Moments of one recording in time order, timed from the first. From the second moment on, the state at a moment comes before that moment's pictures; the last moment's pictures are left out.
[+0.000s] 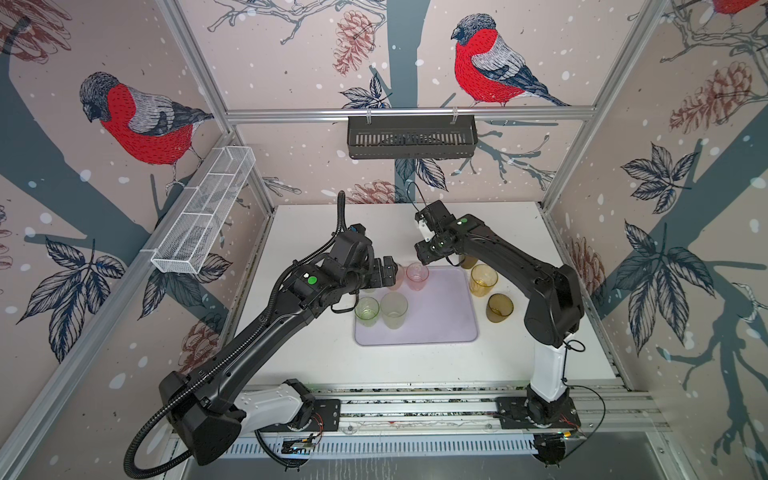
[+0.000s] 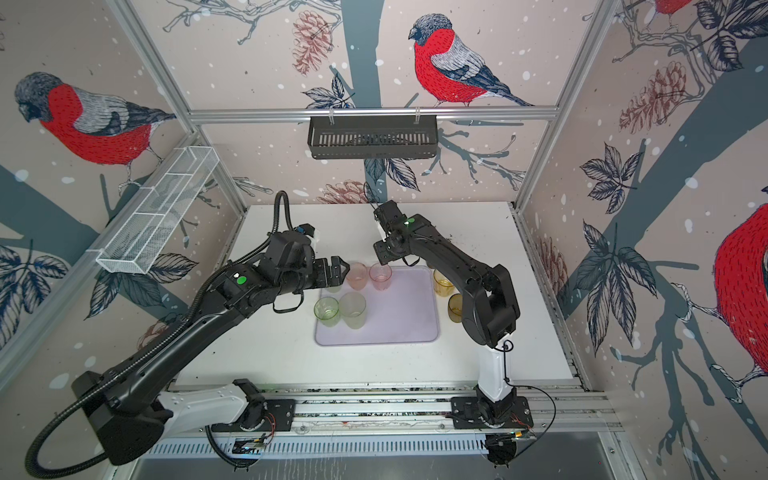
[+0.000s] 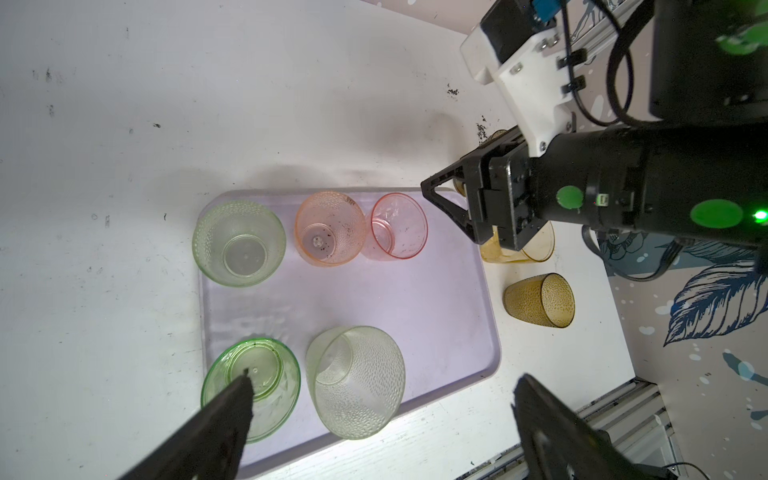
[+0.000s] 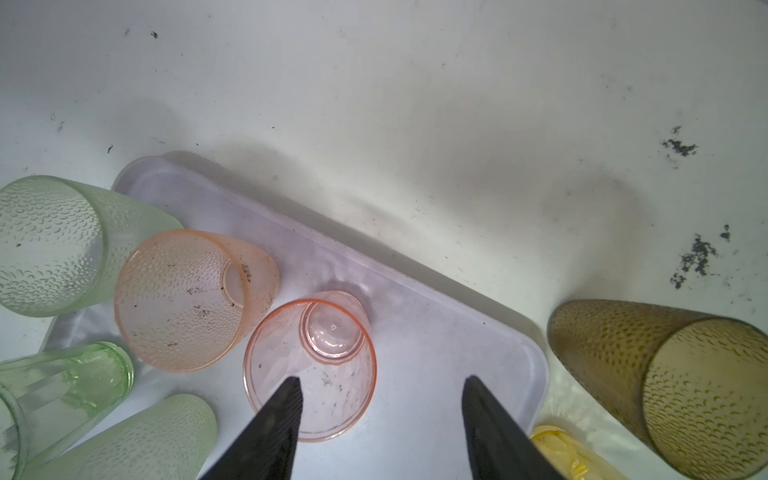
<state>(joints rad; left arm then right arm) -0.66 1.19 1.23 -0.78 -0.03 -0.64 0.63 1.95 1.76 -0.88 0.03 0.13</state>
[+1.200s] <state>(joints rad) -0.66 1.01 1.13 -0.84 0.03 -0.63 0.67 1.64 1.61 -0.91 0.13 0.37</state>
